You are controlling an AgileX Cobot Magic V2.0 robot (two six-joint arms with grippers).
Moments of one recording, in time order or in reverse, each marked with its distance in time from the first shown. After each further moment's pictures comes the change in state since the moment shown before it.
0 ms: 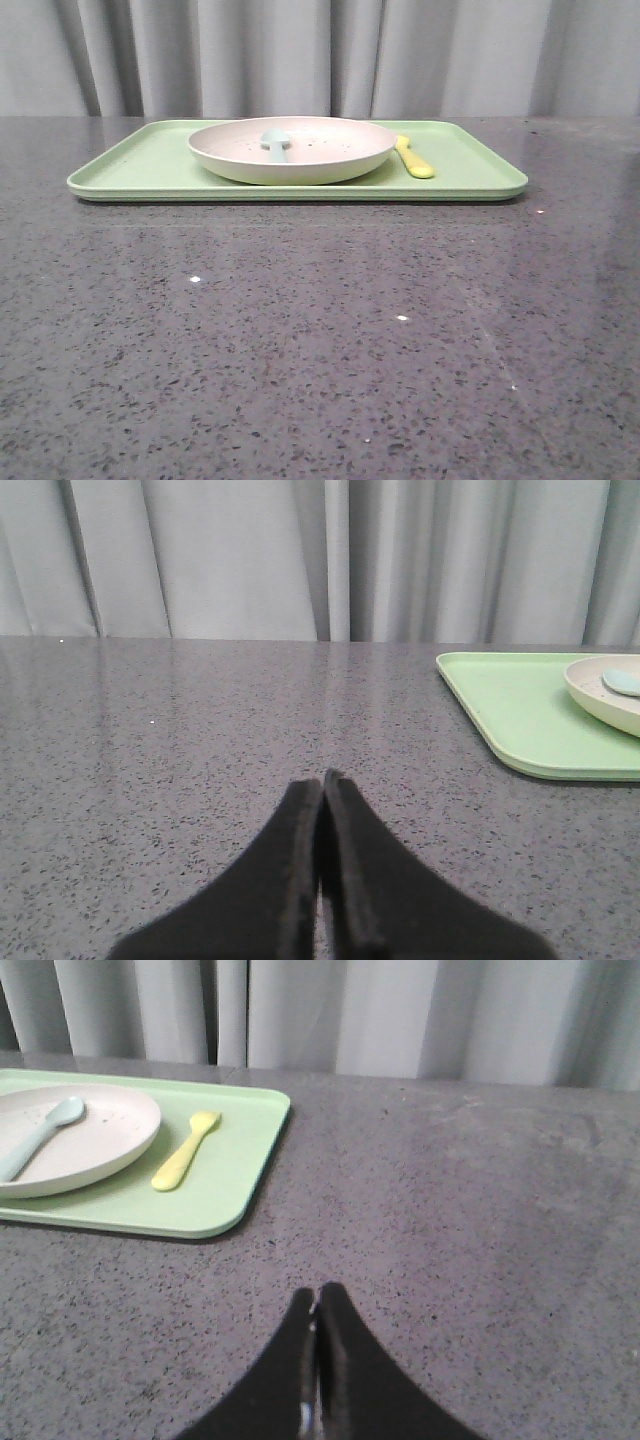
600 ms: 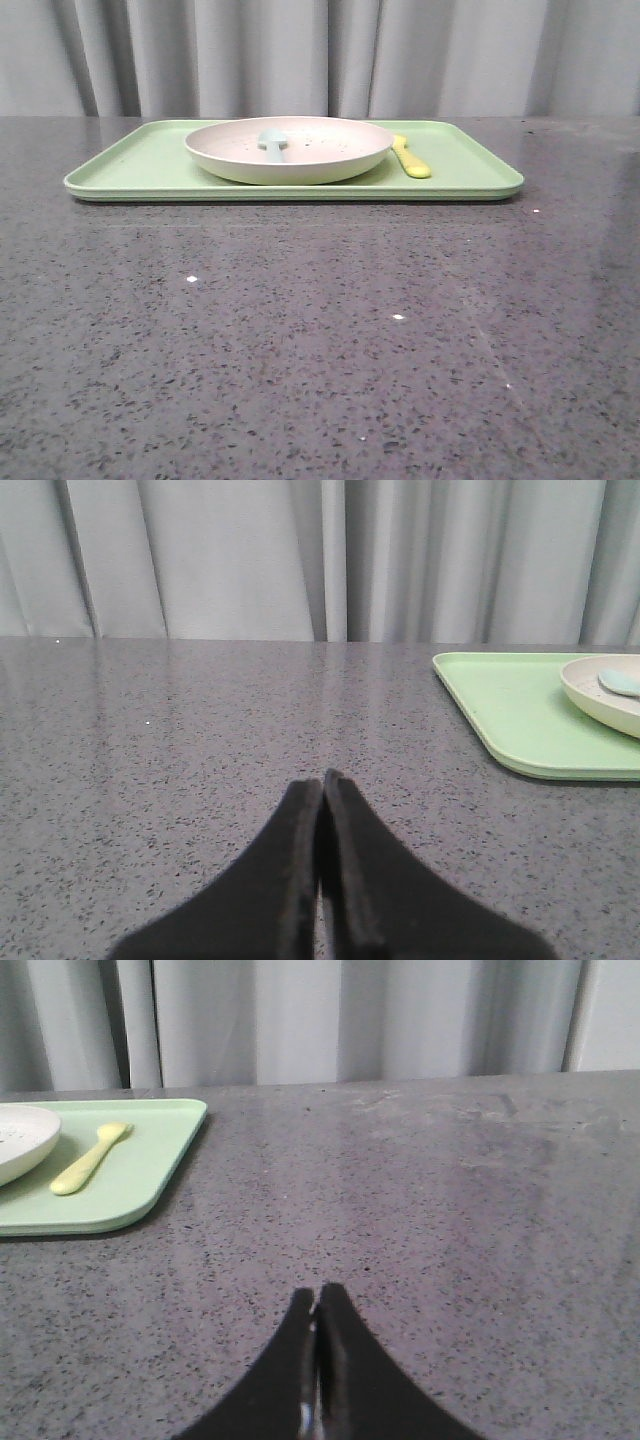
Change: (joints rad) left arm 0.000 0.000 0.000 0.000 0.000 0.000; right arm -0.186 -0.156 0.284 0.070 -0.223 -0.018
